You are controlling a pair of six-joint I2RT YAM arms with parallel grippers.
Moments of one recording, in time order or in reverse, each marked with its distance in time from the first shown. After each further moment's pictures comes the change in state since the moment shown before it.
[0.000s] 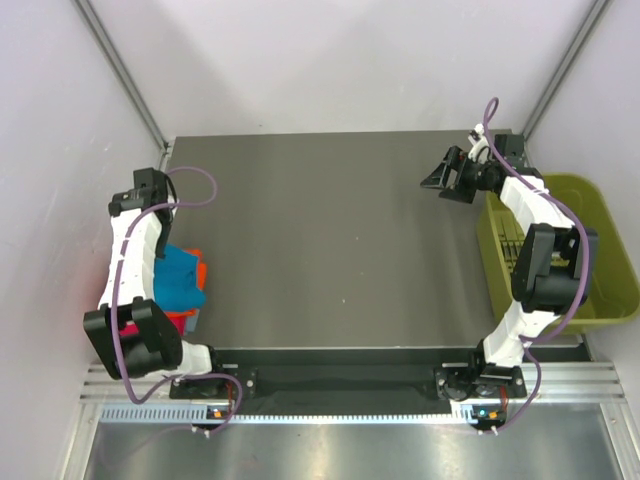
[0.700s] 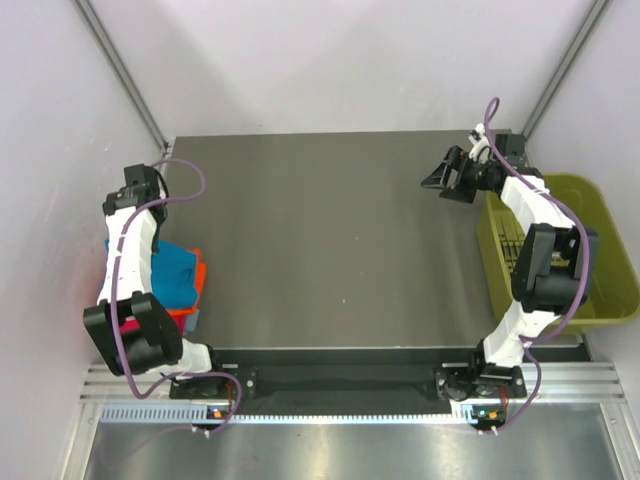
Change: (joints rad) left arm 0.050 0.032 0.005 0.094 -0.048 -0.050; right arm -0.009 0.000 0.003 -0.005 -0.003 0.000
